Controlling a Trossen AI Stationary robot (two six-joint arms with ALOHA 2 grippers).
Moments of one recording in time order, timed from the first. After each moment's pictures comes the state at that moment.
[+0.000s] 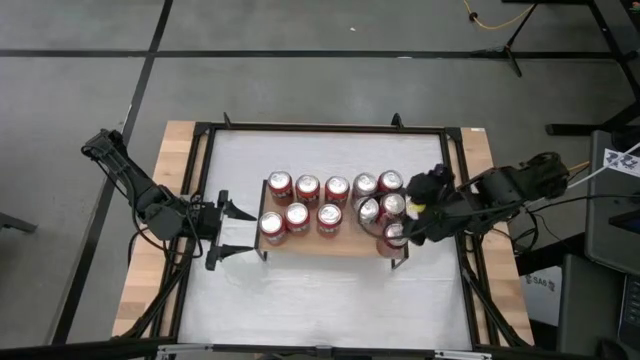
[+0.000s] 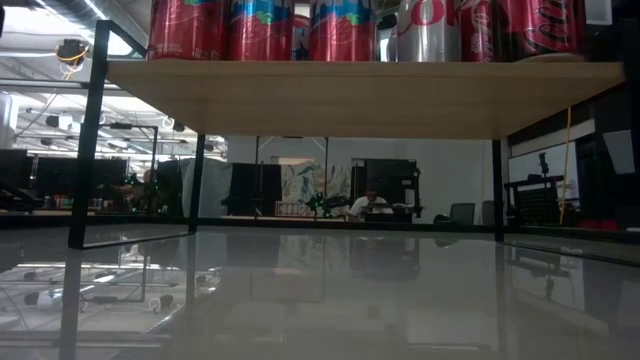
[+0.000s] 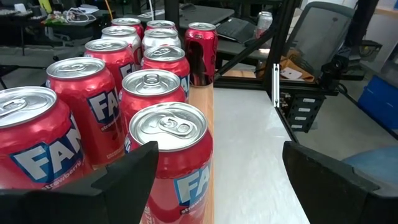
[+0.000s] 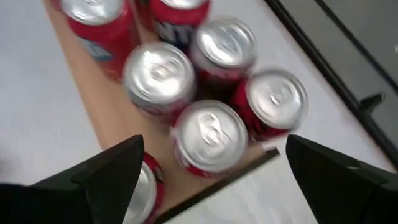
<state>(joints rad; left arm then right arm) -0.72 0.80 0.74 -0.25 -0.69 -0.30 0.45 1.46 1.85 -1.57 0.53 0.82</state>
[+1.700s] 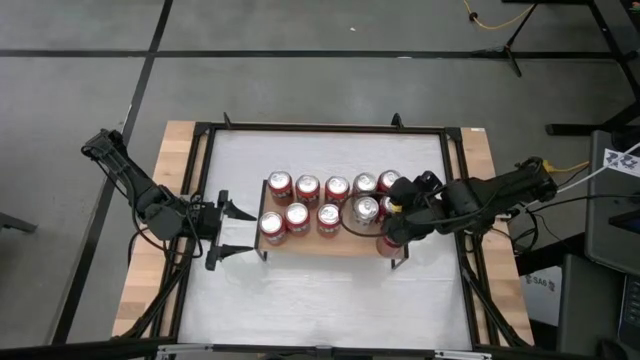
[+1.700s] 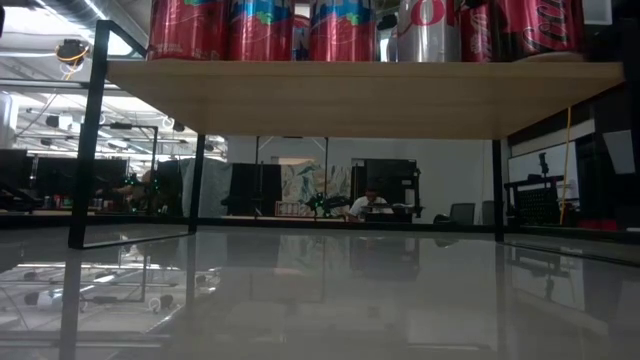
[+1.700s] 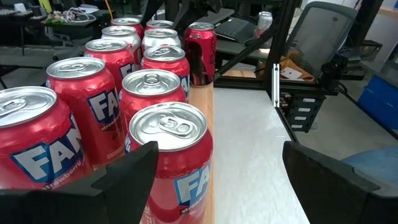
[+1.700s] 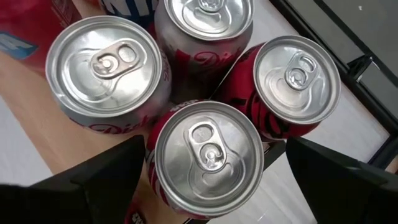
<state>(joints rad) -0.72 0.80 0.74 -0.25 -0.69 -0.30 0.38 1.50 1.66 -1.51 0.52 0.97</state>
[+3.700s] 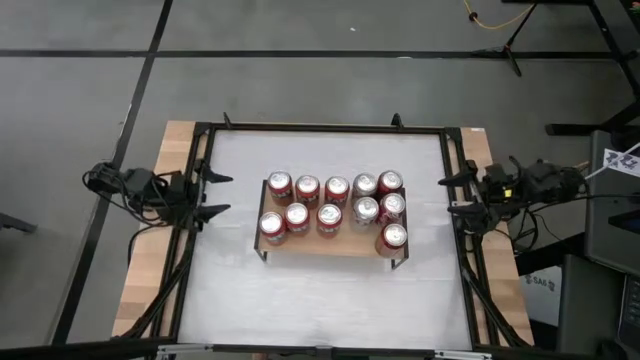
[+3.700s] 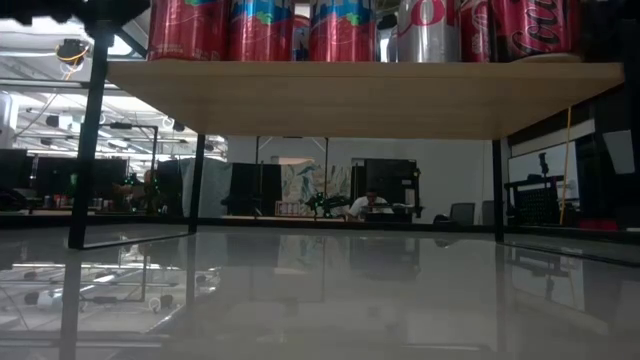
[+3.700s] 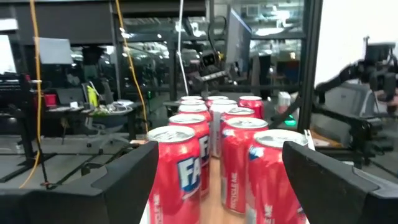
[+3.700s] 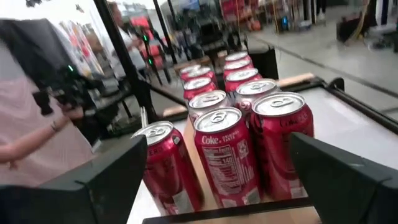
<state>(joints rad) -0.37 0.08 0.35 -0.11 -0.43 0.06 0.38 0.15 0.69 -0.61 0.27 0.30</state>
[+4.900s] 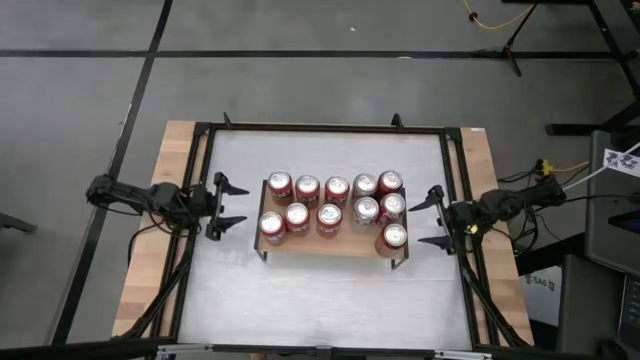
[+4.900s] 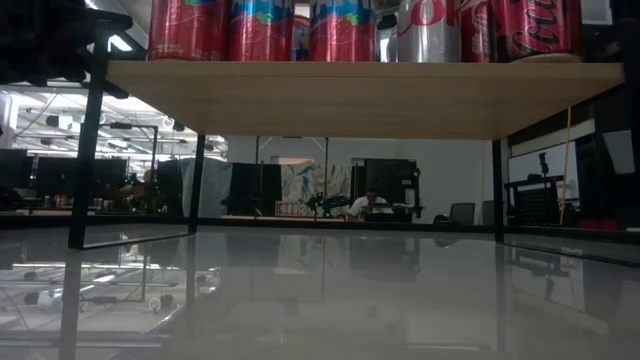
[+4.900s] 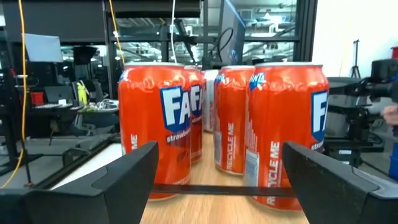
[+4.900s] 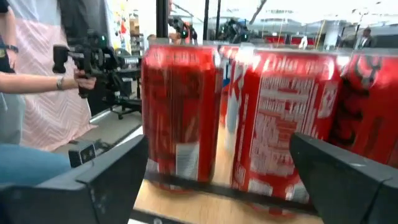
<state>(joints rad) -0.23 0.00 0.01 0.18 -0.27 0.03 0.38 0.00 0.14 -0.06 0.11 -0.06</state>
